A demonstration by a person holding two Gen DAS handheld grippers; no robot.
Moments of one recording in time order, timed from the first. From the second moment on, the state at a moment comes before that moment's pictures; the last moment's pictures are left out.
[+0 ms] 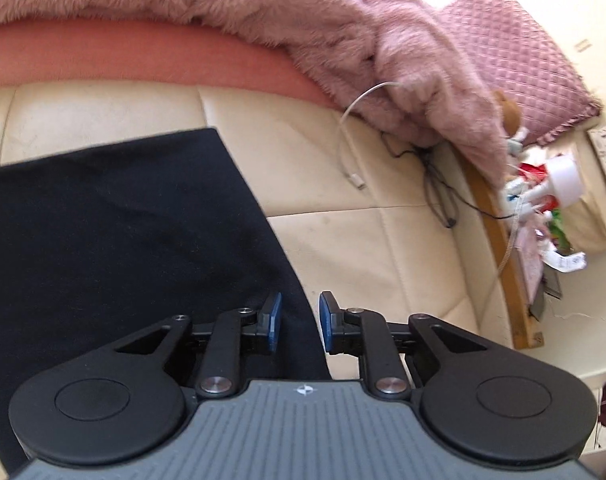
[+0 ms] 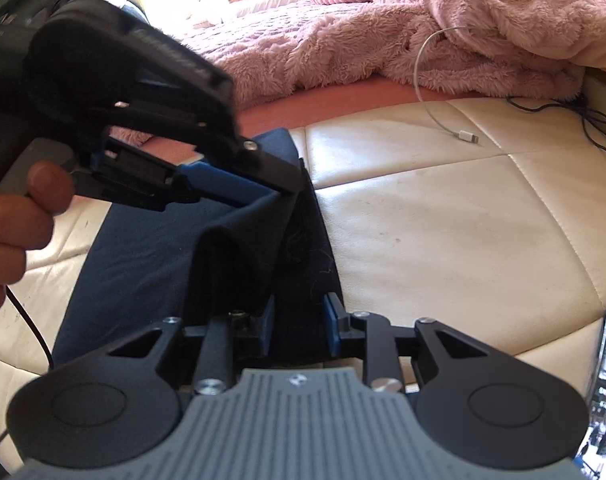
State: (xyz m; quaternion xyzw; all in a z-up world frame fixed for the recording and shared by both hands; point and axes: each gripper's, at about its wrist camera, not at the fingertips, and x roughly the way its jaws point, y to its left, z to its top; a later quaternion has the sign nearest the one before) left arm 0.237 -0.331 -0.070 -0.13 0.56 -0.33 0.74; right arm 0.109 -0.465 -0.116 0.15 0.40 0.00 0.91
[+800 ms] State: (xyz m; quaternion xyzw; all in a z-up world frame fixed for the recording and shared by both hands) left arm 0.197 -0.160 -0.073 -0.10 0.51 -0.23 0.82; right arm 0.124 -0.464 -0.066 0.24 0.36 0.00 0.90
